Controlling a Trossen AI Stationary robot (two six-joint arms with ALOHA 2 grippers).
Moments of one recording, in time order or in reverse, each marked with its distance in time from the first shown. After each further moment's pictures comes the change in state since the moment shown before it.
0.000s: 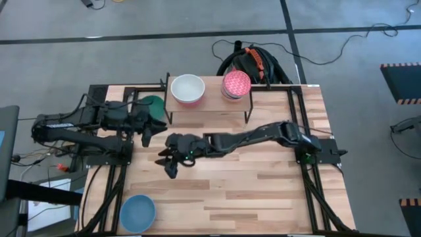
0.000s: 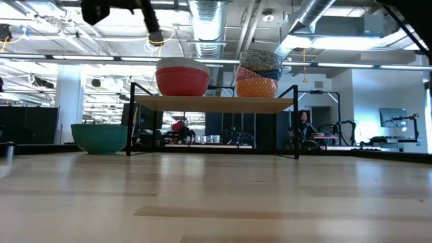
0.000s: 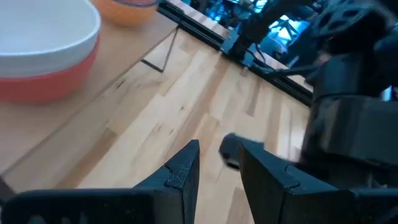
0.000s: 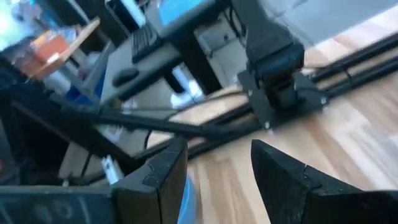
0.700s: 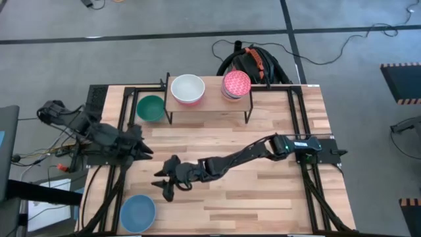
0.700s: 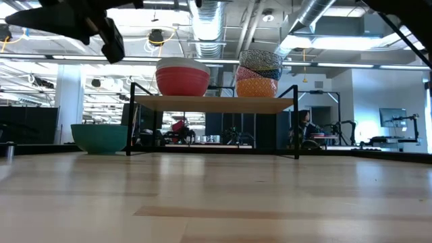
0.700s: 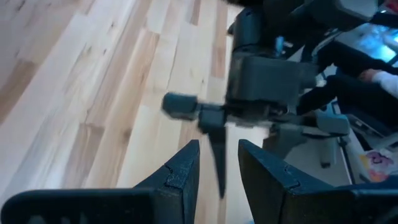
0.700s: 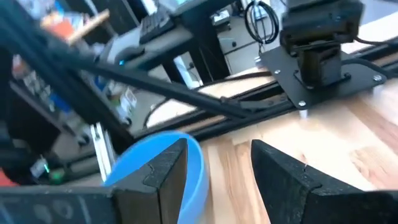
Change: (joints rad) left arm -0.452 -0.048 0.002 -0.220 -0.044 -0.124; right arm 0.116 0.196 -0.001 0.259 0.110 -0.075
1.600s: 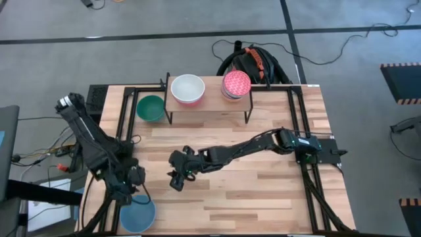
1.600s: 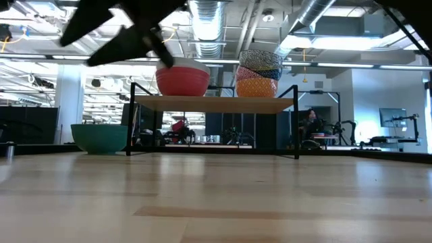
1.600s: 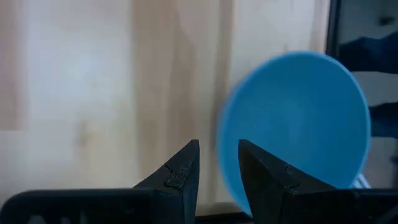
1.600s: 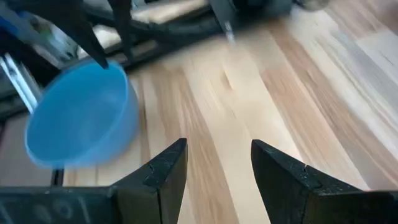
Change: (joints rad) left arm -0.498 0.360 -0.155 -0.033 0.077 -0.383; right arm -0.048 -0.119 0.000 -0.516 -0.023 0.045
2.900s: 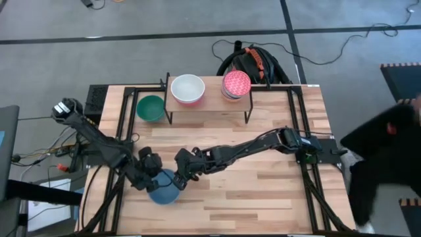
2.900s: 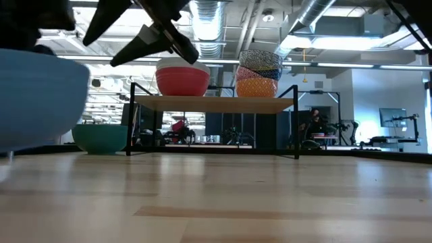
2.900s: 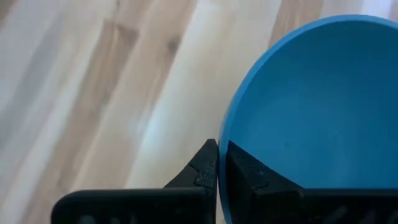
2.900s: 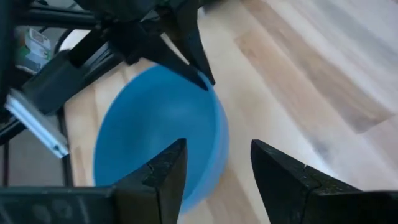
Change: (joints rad) left arm 0.252 0.071 -0.146 0.231 -0.342 0.096; right arm 0.011 -0.048 0.000 -0.164 0.040 0.221
